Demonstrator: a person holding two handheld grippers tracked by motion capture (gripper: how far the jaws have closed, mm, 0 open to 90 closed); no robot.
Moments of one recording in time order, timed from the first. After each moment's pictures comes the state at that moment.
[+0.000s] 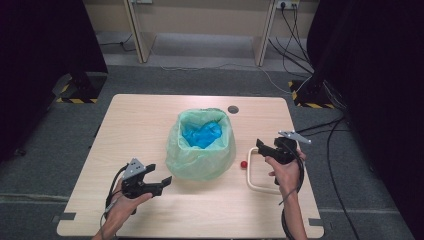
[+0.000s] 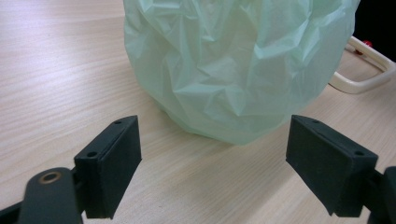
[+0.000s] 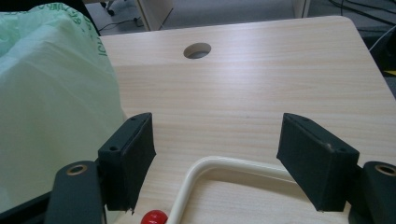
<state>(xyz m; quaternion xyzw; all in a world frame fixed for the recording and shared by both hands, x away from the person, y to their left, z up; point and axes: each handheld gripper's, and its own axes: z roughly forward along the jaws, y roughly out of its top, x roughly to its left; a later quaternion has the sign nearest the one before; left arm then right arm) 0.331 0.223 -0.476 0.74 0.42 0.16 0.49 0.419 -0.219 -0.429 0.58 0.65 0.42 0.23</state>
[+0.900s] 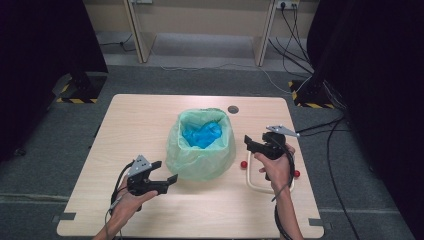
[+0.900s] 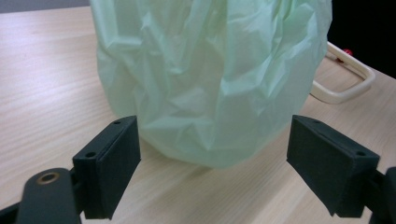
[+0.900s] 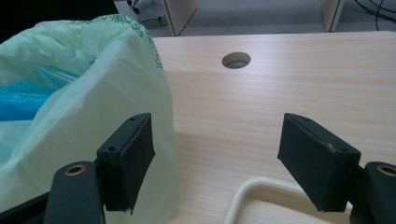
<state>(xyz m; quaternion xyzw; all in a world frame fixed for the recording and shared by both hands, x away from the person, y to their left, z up) 0.338 0.205 -0.464 0.75 0.40 0.16 0.51 0.426 -0.186 -0.413 0.55 0.68 0.44 0.22</state>
